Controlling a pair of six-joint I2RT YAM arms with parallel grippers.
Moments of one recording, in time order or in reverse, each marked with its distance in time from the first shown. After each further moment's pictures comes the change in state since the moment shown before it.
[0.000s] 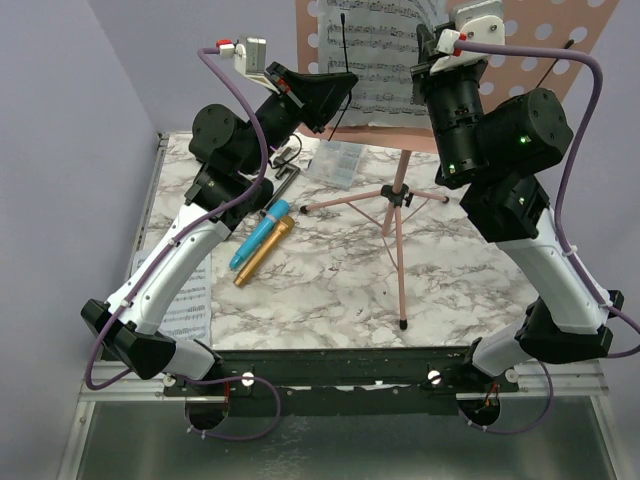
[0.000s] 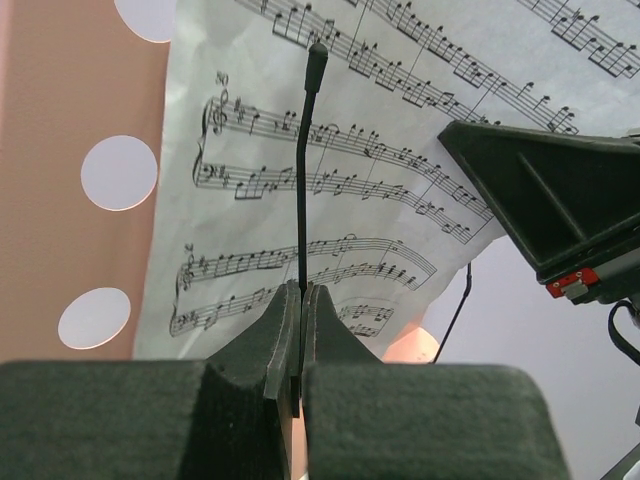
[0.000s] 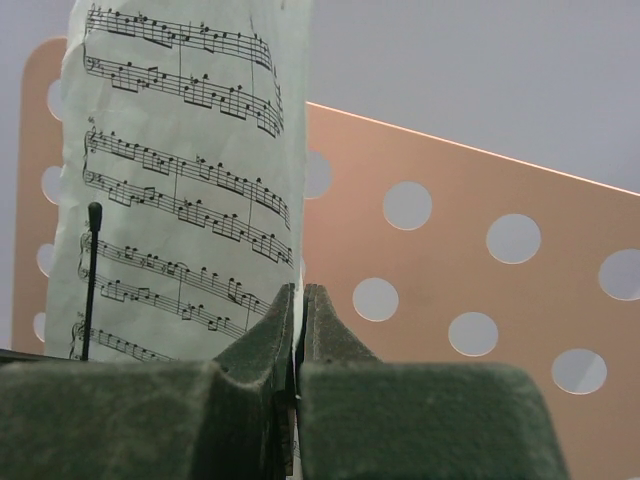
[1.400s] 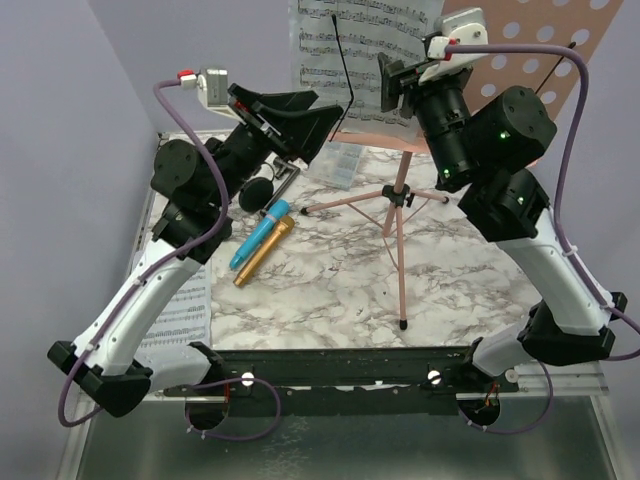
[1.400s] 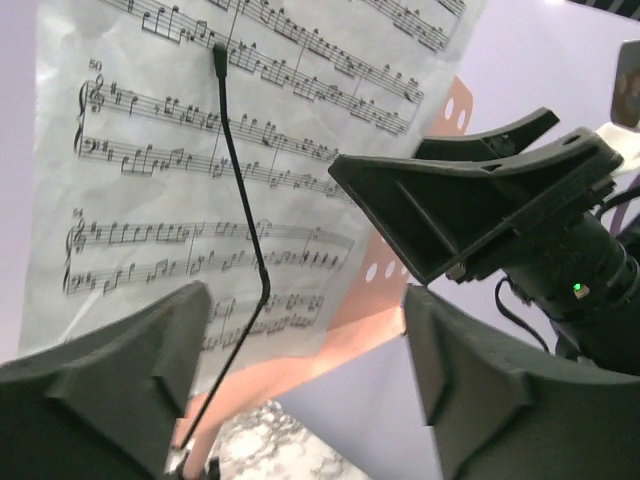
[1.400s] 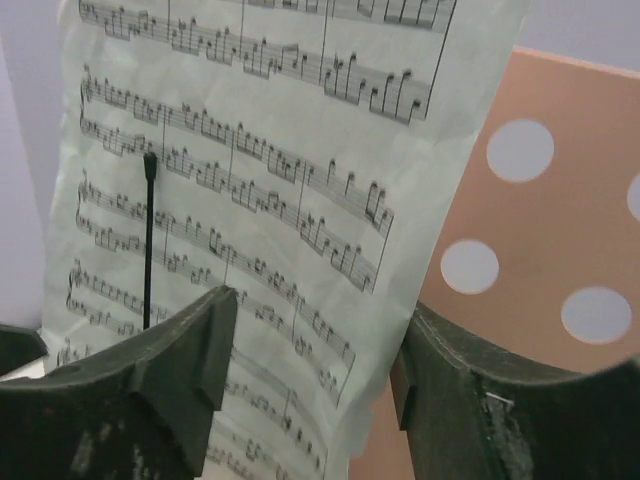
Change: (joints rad) left arm -0.002 -0.185 -0.160 -0.005 -0.032 -0.012; right arm -0.026 -0.006 -0.042 -0.084 -0.090 0.165
